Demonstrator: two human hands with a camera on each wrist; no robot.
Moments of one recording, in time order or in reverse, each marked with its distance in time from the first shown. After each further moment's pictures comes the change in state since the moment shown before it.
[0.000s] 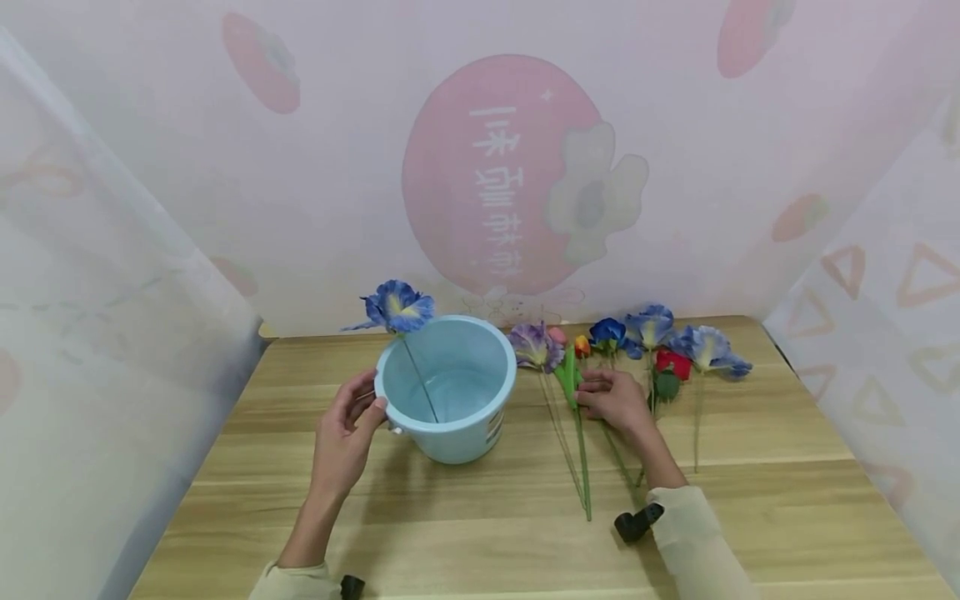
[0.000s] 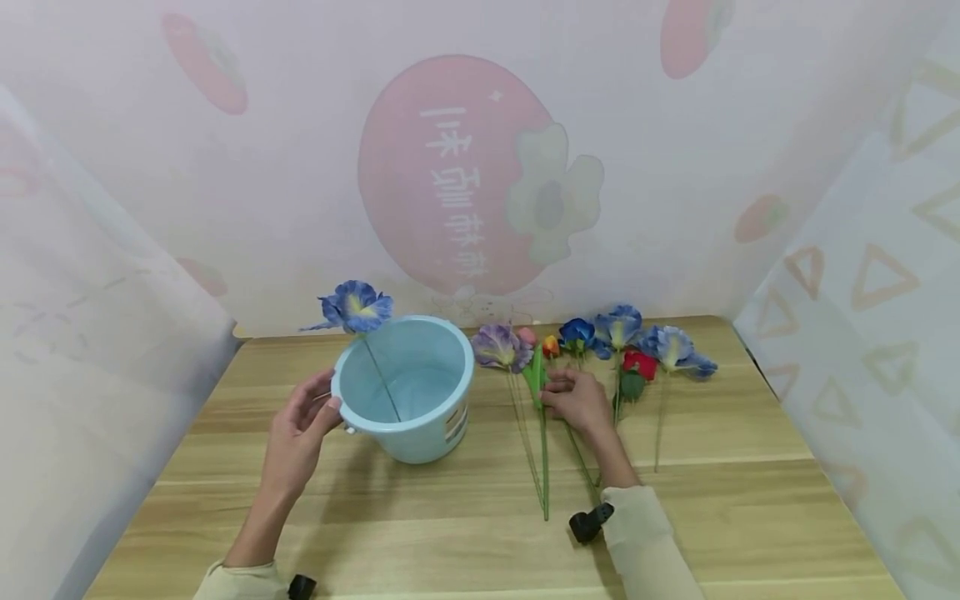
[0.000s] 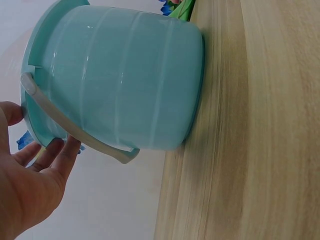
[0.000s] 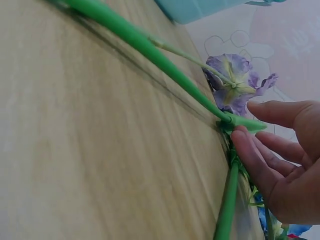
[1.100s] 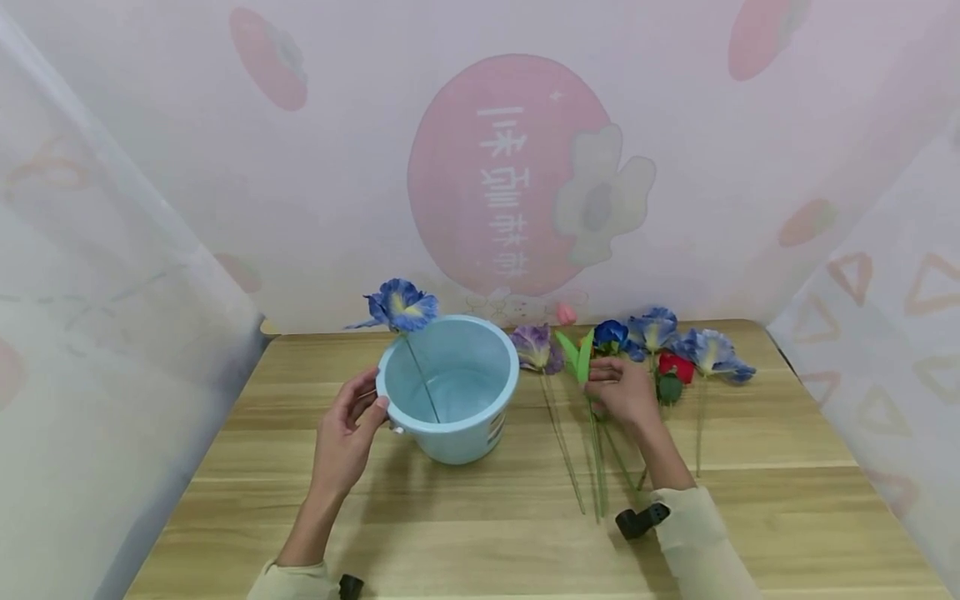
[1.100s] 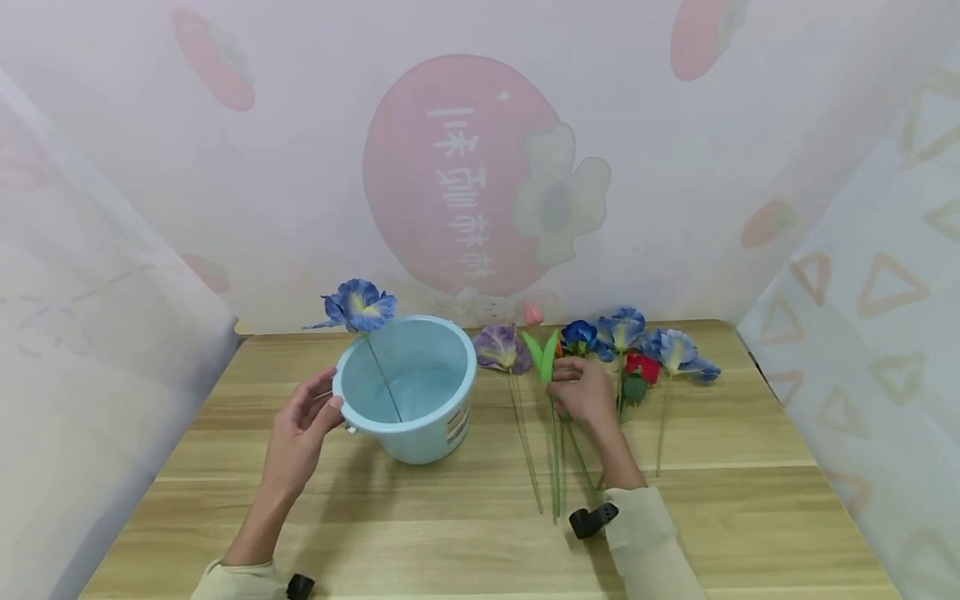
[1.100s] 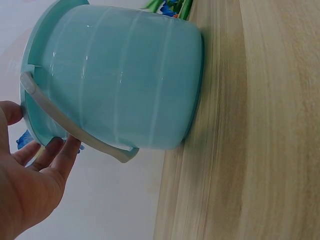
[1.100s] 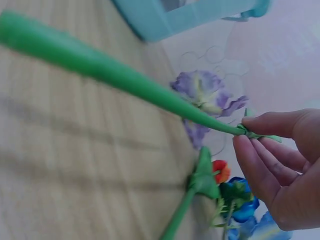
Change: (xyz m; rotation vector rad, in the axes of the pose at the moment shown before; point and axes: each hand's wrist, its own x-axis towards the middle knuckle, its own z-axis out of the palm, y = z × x) left_hand 0.000 -0.001 -0.002 0.005 -0.011 0.009; right_hand -0.009 -0.028 -0.007 0.002 0.083 -0.007
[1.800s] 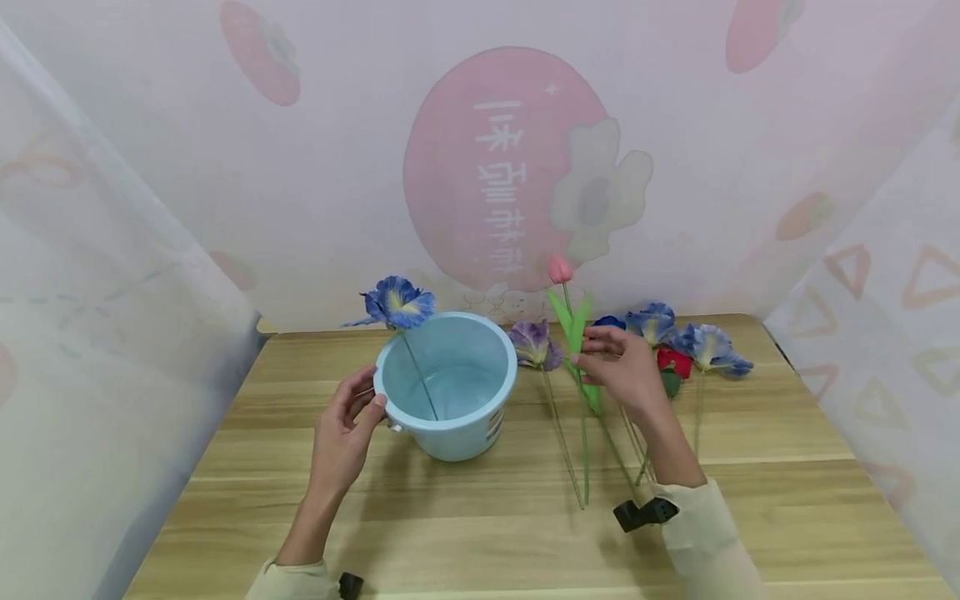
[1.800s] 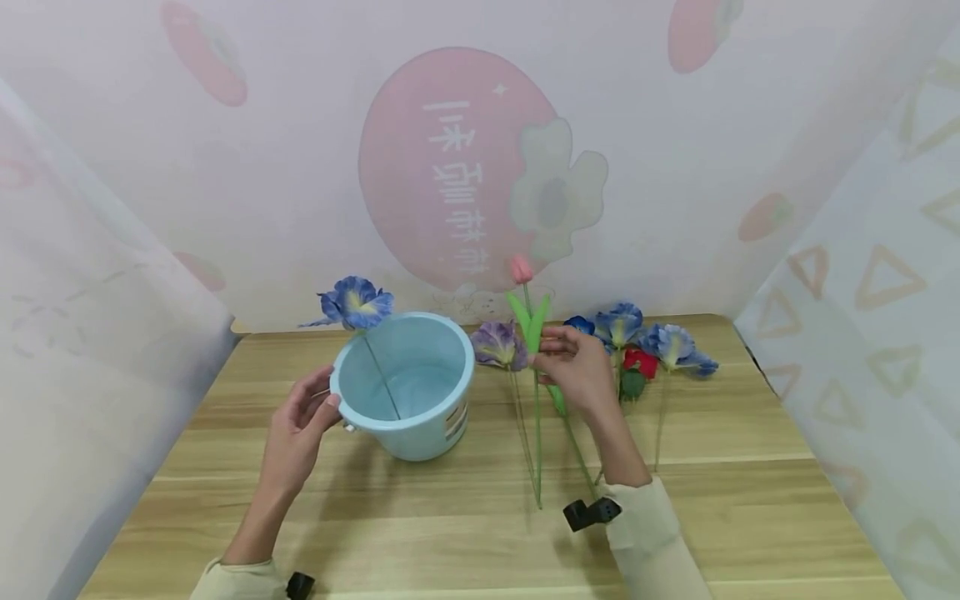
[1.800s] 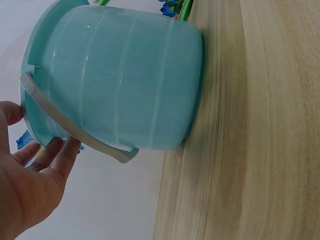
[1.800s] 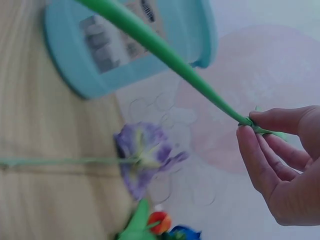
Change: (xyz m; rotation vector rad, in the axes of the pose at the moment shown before) left_hand 0.001 0.000 0.001 -0.001 0.007 -0.010; right_hand -0.026 -0.059 -0.009 0.120 -0.028 -0.165
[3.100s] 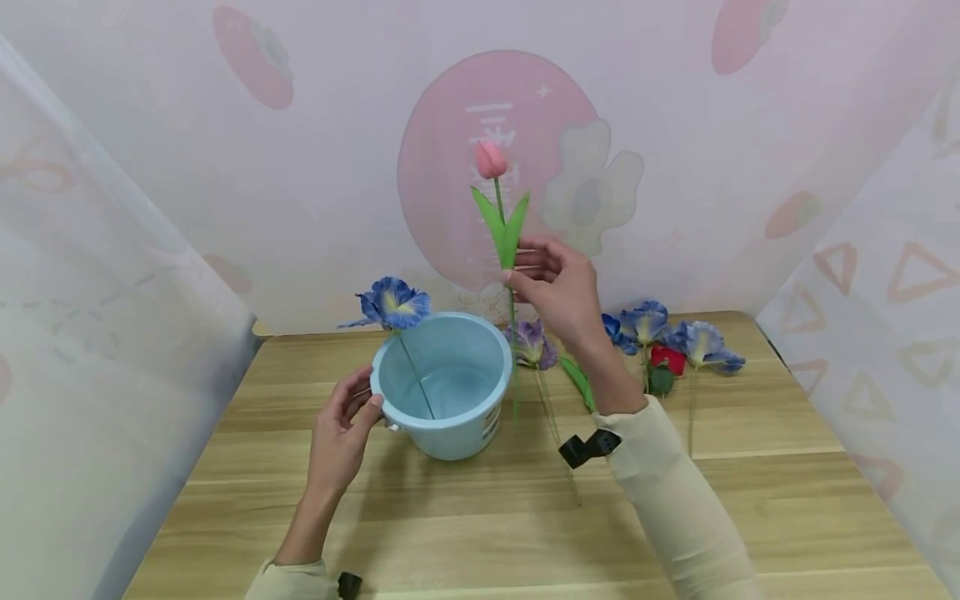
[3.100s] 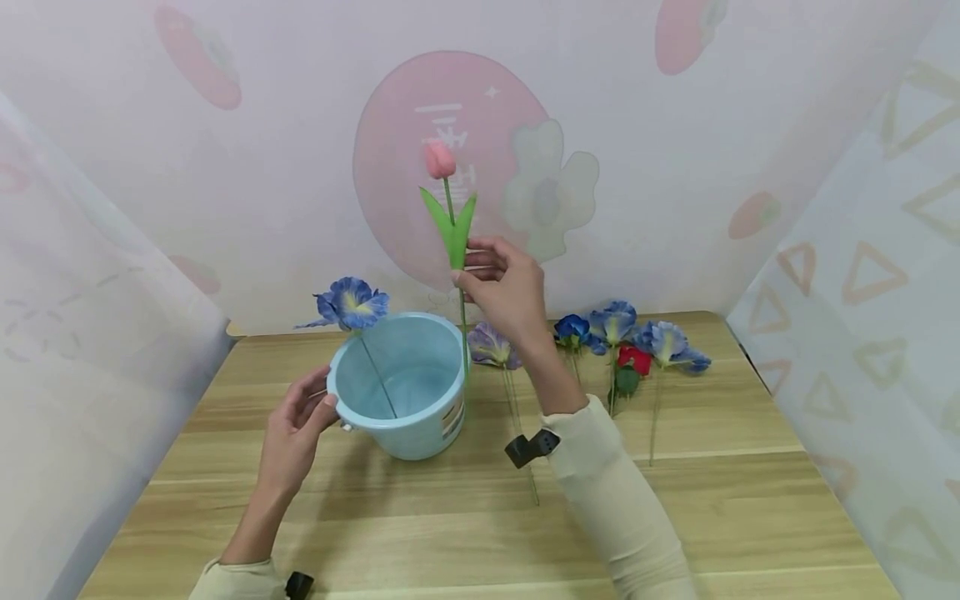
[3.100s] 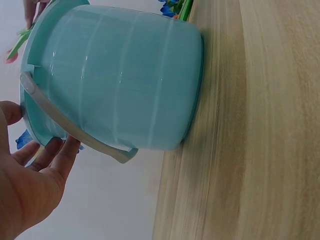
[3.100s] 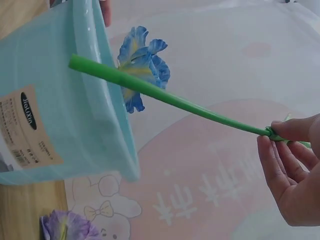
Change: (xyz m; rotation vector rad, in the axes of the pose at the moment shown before) left_hand 0.000 0.000 0.000 0.001 0.002 -0.002; right_hand 0.028 -0.116 0.059 0.120 0.058 -0.368
